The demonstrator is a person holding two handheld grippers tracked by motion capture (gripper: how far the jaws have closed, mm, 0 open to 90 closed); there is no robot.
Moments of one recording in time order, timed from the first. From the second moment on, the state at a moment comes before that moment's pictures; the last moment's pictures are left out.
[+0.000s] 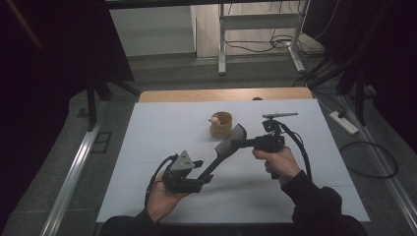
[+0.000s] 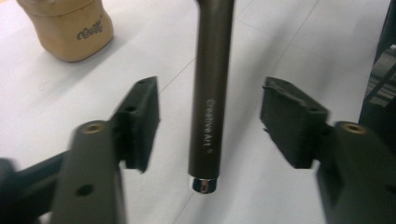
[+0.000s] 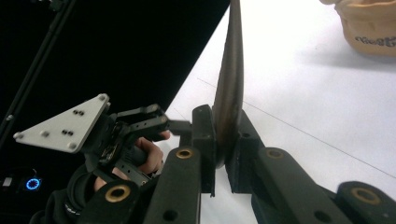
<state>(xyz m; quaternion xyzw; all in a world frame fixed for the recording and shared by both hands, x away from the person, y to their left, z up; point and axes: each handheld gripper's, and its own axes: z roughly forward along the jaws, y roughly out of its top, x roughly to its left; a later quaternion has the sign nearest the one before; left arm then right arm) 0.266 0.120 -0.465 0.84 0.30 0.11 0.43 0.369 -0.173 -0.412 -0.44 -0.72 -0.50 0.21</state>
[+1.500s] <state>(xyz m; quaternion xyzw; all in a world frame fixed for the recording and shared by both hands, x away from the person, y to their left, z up) 0.261 0.191 -0.476 0.82 0.38 0.05 0.43 0.370 -0.189 -0.393 -0.40 -0.75 -0.52 0.08</state>
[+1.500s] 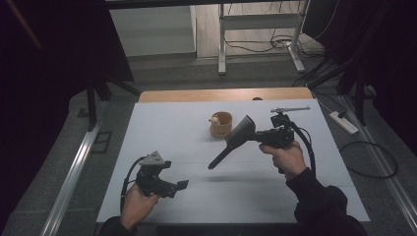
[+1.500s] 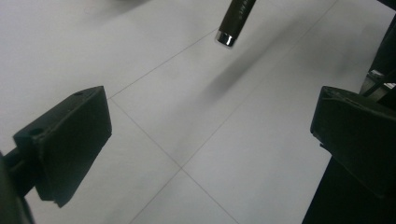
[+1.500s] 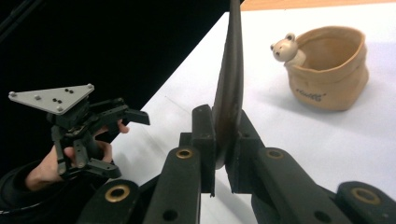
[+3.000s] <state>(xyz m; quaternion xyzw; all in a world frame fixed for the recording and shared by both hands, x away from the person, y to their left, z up) 0.227 0.239 -0.481 0.80 0.43 0.09 0.41 0.410 -0.211 -0.366 -0.43 -0.72 -0.54 0.00</state>
